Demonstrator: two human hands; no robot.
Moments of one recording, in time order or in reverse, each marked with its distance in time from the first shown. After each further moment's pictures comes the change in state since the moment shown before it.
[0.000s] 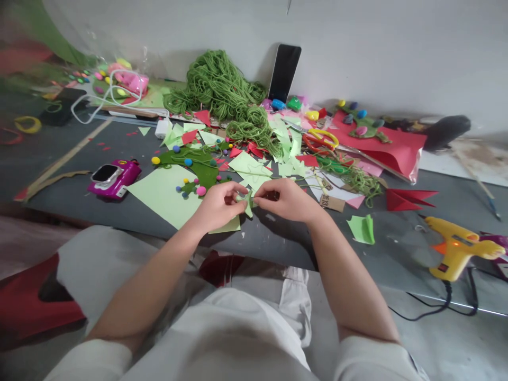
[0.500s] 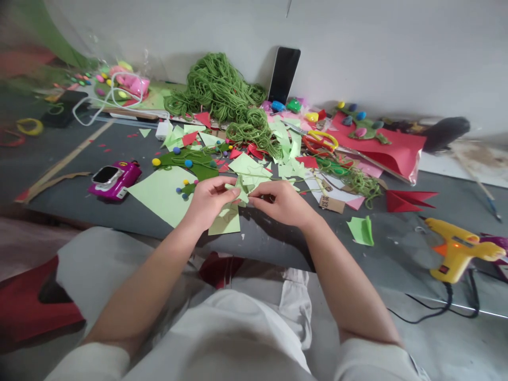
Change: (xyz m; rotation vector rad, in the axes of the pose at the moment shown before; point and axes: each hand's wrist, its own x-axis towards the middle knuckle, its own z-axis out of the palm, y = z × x) left_hand 0.006 0.003 -0.001 -0.518 0.203 -0.104; right_hand 0.001 -0.007 0.012 -0.013 0.092 -0.113
